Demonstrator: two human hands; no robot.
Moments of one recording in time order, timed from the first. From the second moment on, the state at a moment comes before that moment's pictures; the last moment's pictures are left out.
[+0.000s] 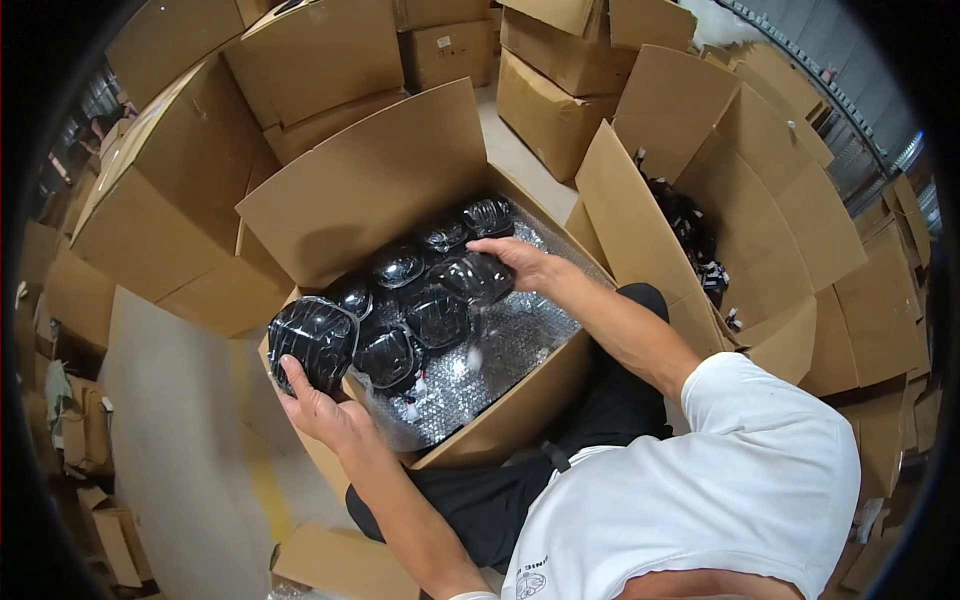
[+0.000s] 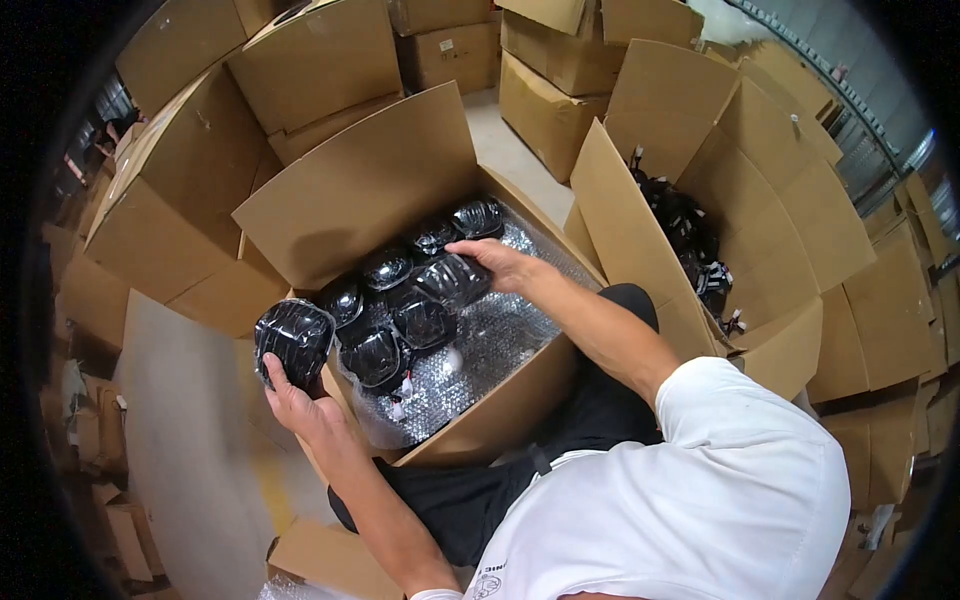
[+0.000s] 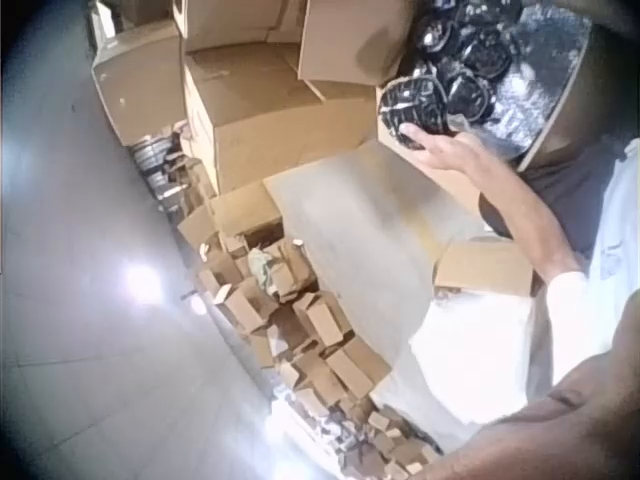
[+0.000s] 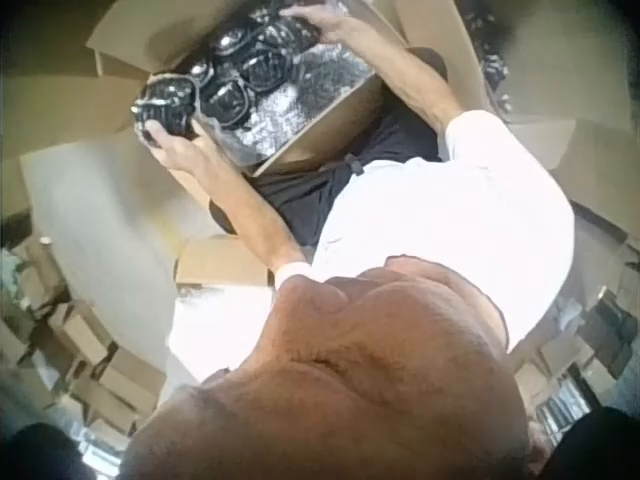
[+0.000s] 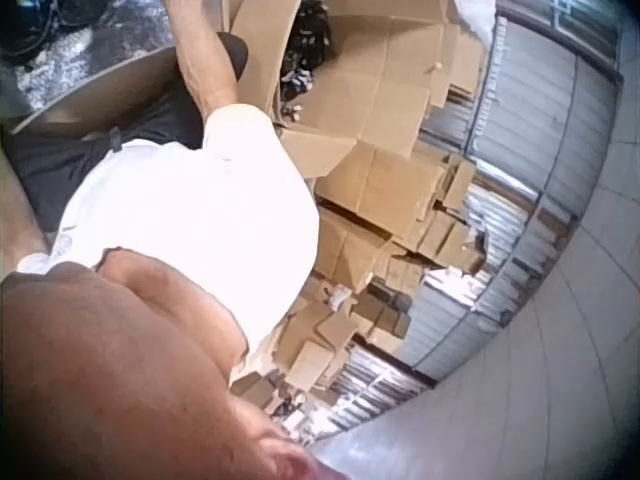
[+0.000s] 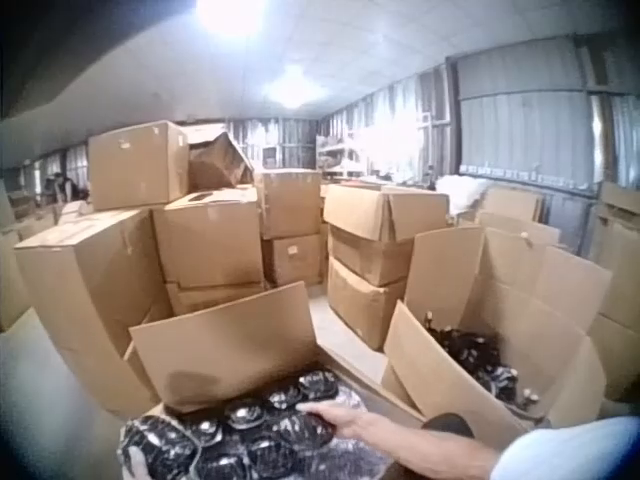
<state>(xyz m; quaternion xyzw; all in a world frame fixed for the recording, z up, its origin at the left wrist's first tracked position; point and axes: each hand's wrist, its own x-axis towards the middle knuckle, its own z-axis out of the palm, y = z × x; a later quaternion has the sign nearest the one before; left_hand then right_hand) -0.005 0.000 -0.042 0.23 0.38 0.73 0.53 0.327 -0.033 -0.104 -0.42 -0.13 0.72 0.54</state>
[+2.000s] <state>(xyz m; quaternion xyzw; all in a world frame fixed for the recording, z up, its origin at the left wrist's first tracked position) 0.041 -0.024 -0.035 0.46 0.41 0.40 0.68 0.373 -0.074 -0.186 -0.62 0.01 0.39 0.68</state>
